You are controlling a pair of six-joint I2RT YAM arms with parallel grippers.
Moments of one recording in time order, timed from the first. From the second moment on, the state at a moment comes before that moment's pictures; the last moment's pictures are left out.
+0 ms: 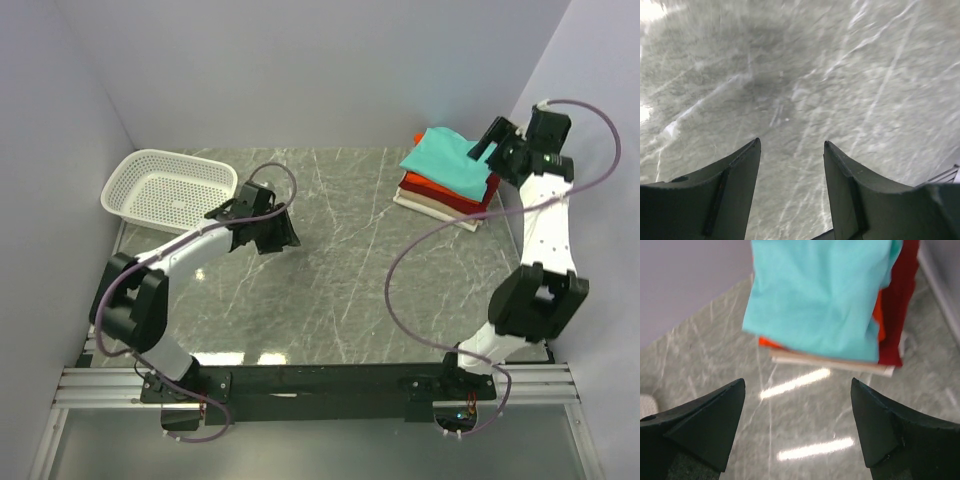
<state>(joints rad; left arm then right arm) -0.48 1.62 1.09 -0.39 0.16 -0.72 -0.30 1.68 1.76 -0.72 -0.16 0.35</state>
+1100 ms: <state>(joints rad) -0.55 1.00 0.74 -0.20 -0.15 -0.81 0.35 1.06 0.76 -0.35 0.00 0.39</state>
